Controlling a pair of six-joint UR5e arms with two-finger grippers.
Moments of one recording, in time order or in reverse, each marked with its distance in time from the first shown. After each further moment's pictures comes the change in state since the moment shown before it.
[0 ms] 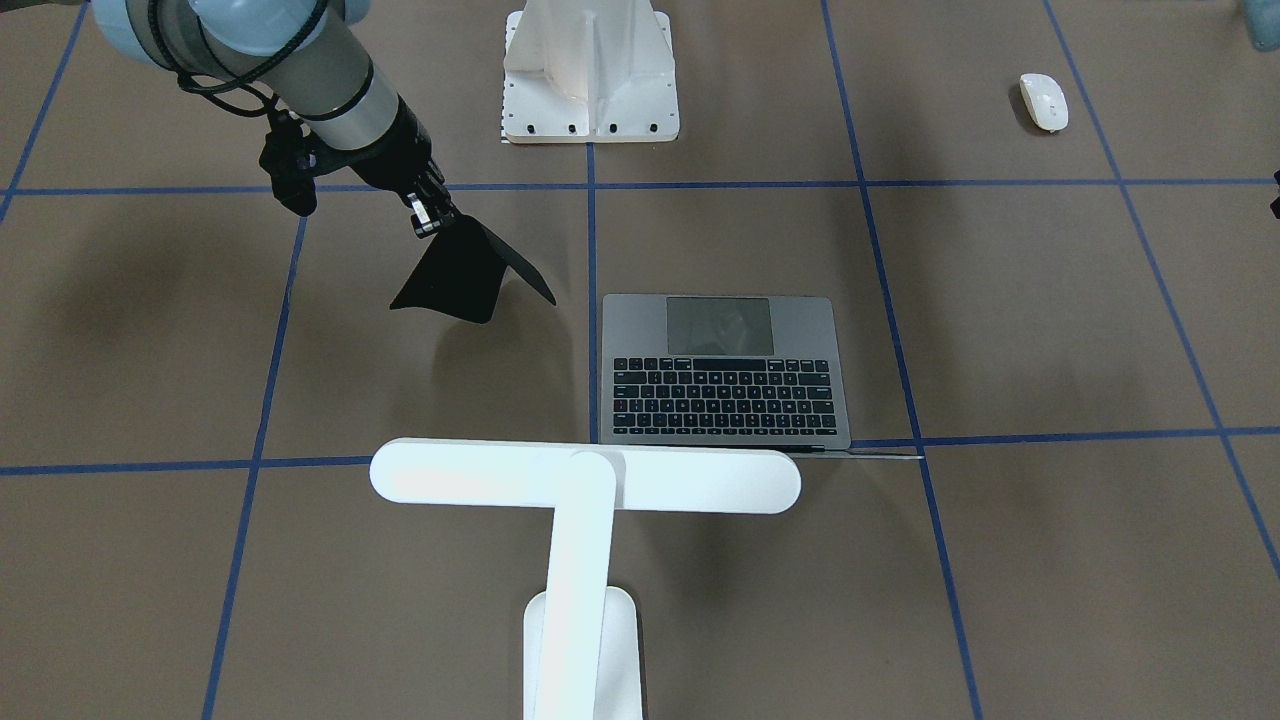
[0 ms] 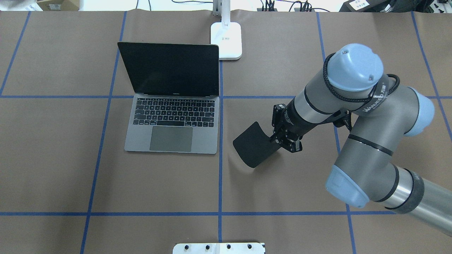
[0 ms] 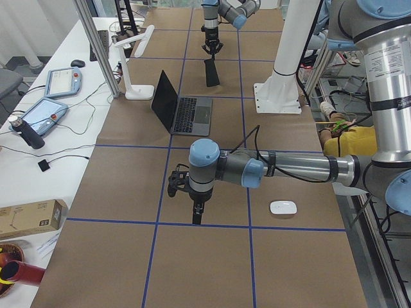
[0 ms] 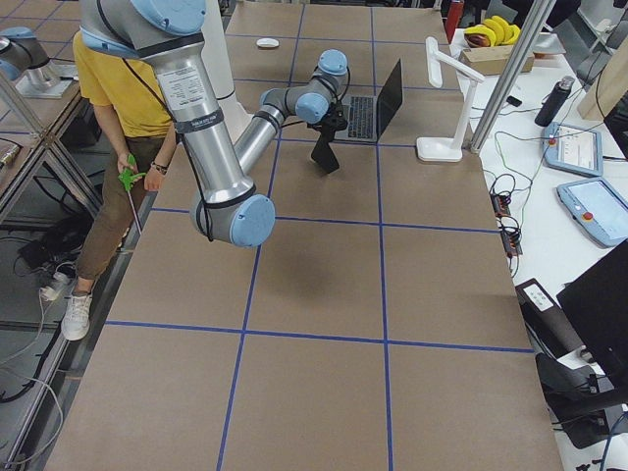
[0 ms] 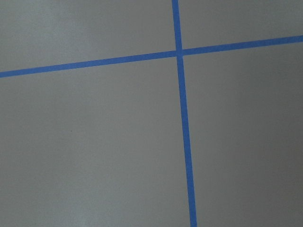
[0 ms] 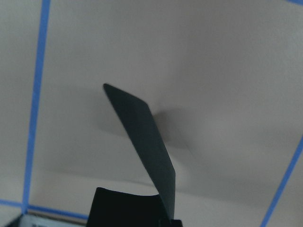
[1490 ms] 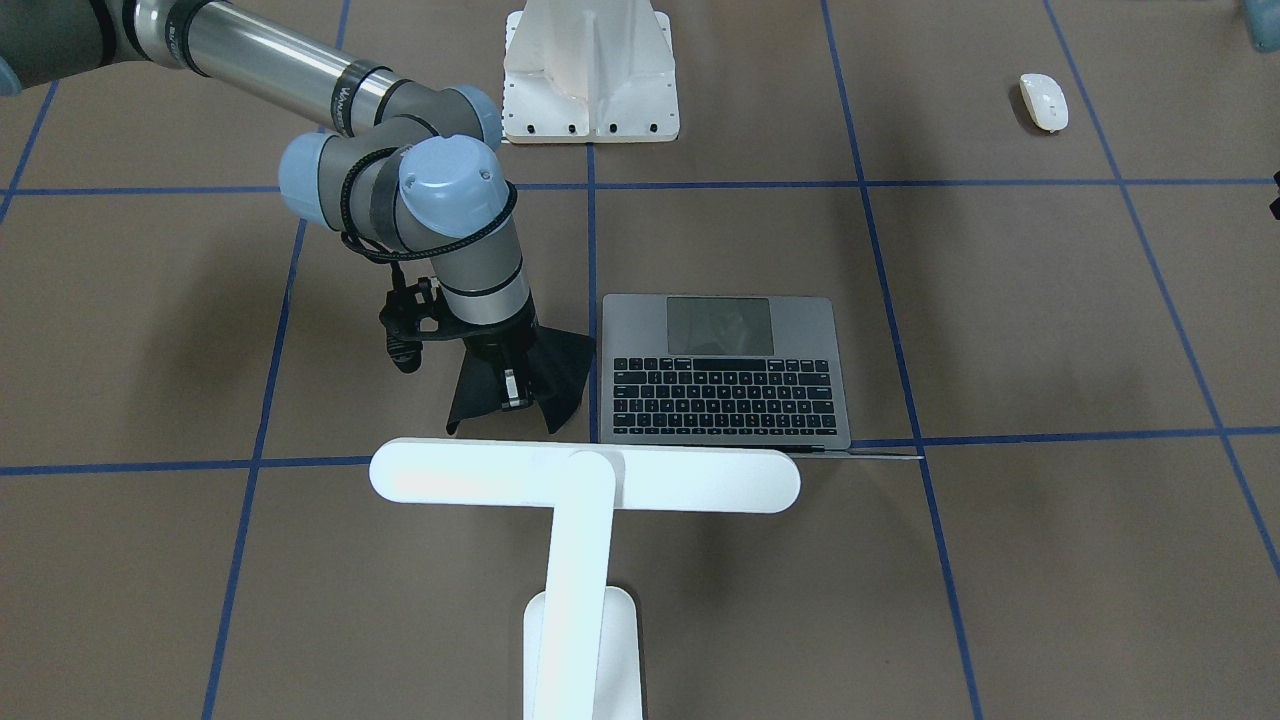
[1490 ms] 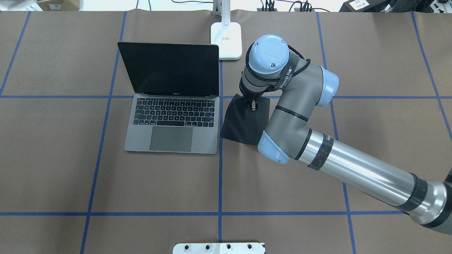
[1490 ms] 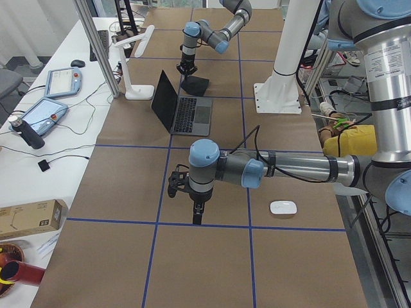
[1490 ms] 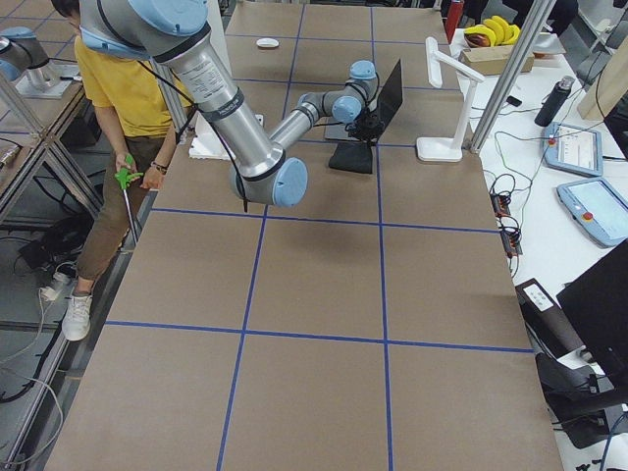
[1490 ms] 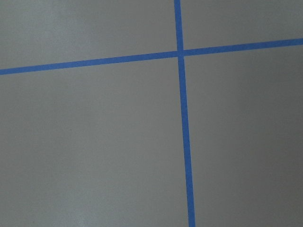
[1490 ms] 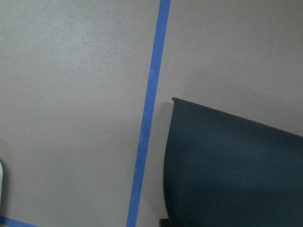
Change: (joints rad) left arm 0.000 0.001 0.002 0.000 -0.002 -0.007; right arm 0.011 0.329 -0.542 0.149 -0.273 0.057
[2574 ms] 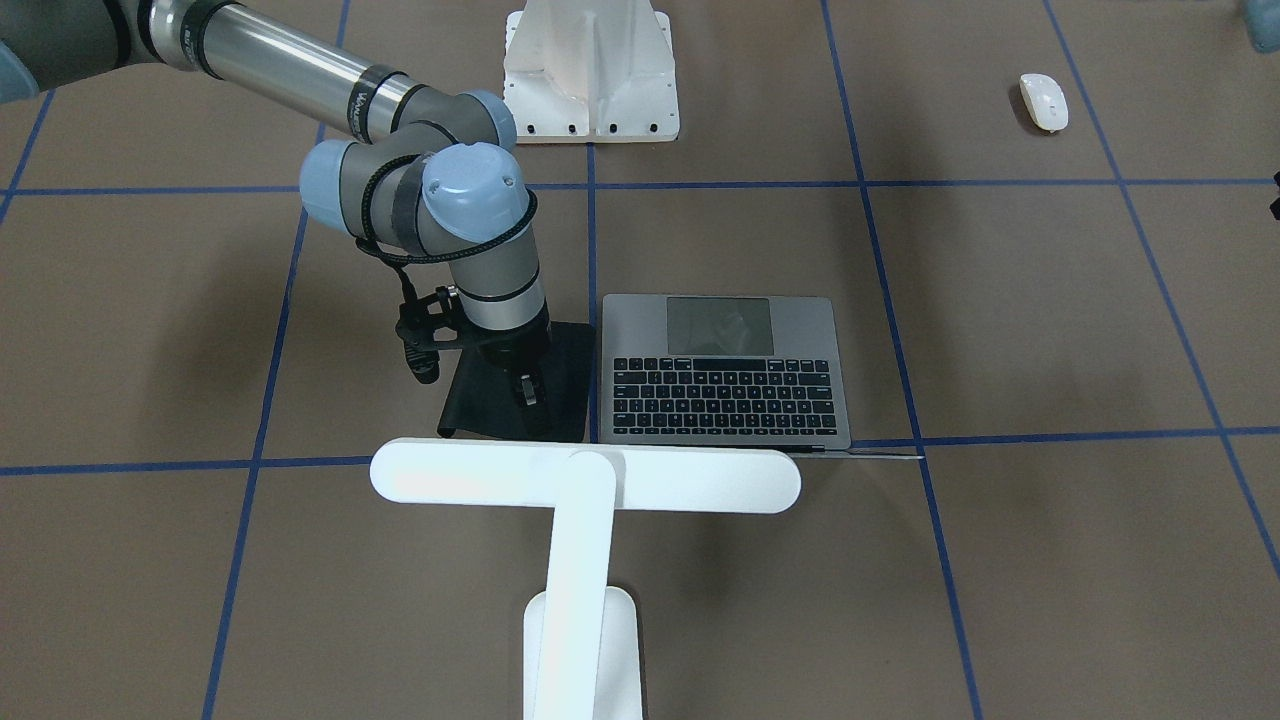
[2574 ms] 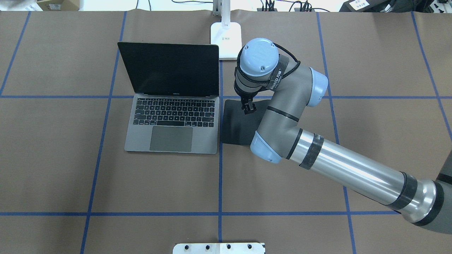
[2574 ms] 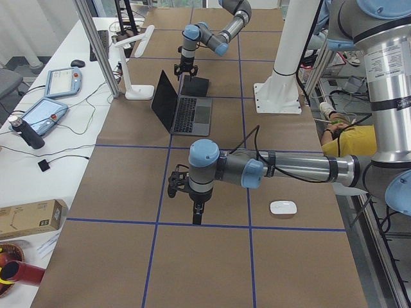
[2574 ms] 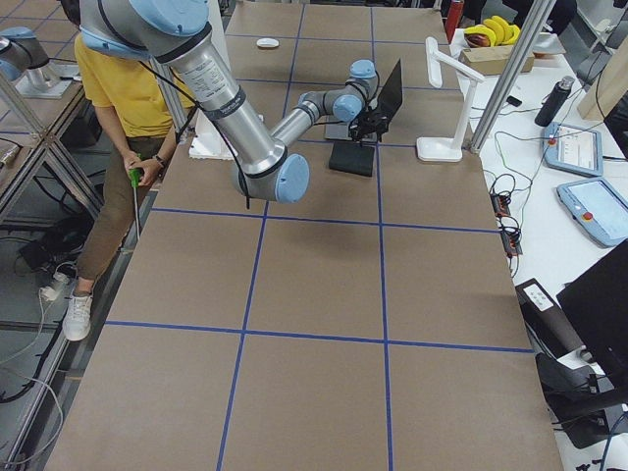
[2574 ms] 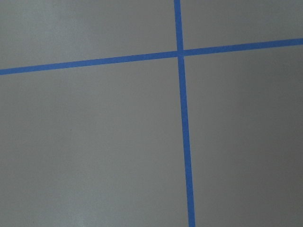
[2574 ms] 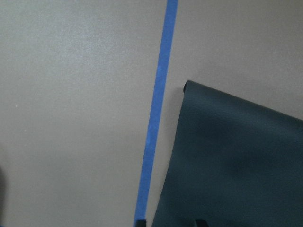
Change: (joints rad) left arm 0.000 -0.002 0.001 0.000 0.000 0.000; right arm -0.010 0.013 -0.010 0.003 -0.034 -0.133
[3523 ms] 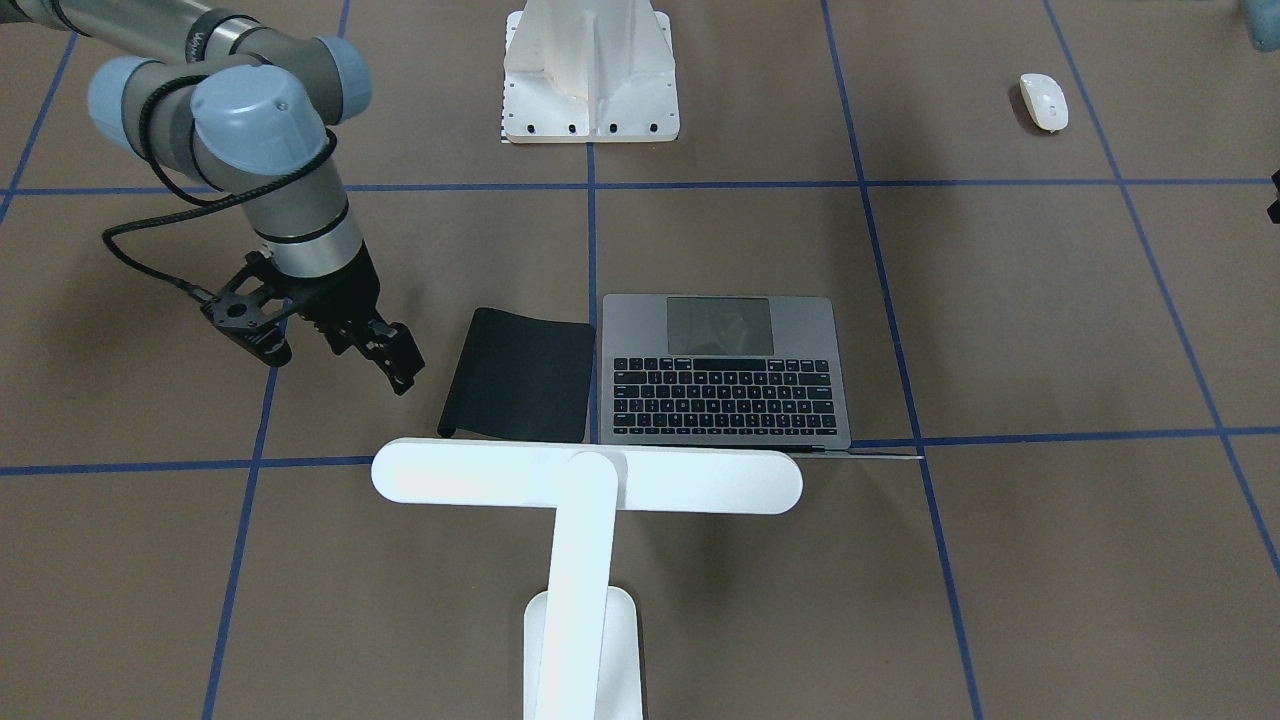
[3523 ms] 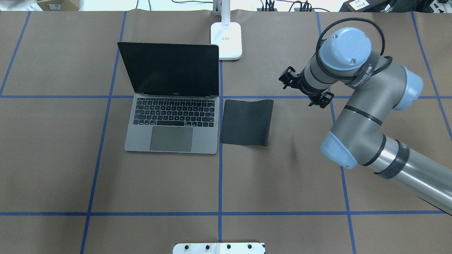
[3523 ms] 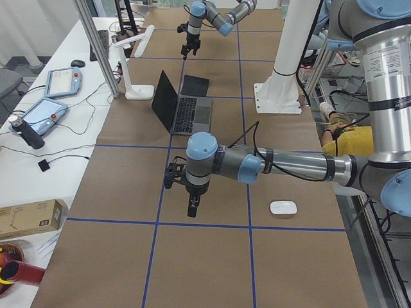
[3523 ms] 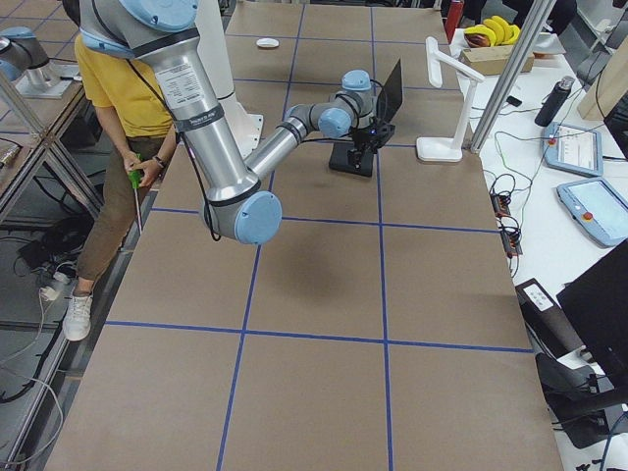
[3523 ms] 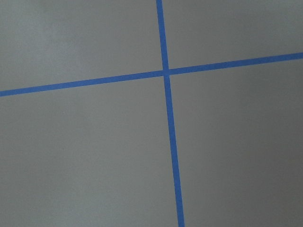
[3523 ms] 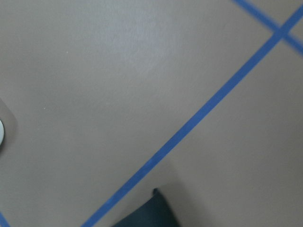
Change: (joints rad) left arm 0.002 -0.018 -0.029 -0.018 -0.038 0.007; right arm 0.144 -0.339 0.404 -0.157 0.090 -0.851
